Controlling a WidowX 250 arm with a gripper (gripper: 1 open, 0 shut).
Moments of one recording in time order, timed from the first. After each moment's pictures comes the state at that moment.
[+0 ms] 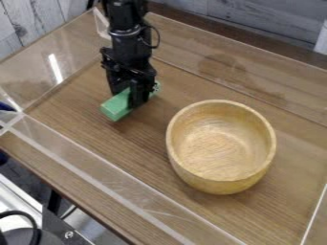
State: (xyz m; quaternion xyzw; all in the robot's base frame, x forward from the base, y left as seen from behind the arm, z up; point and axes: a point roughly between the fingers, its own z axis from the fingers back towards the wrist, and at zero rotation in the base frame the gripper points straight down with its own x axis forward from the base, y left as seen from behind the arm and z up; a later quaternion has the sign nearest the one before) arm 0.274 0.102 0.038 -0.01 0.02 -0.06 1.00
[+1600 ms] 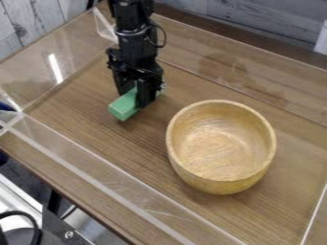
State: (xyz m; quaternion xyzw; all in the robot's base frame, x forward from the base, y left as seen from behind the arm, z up) arm 0.280 0.092 0.038 -0.02 0.02 -0.05 1.00
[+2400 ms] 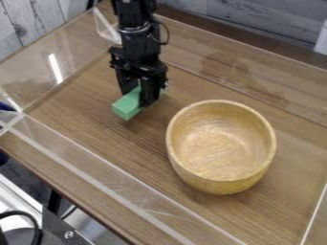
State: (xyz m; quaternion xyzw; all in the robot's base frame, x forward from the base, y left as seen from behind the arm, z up) arm 0.281 0.086 0.043 -0.03 0.03 -0.04 1.00
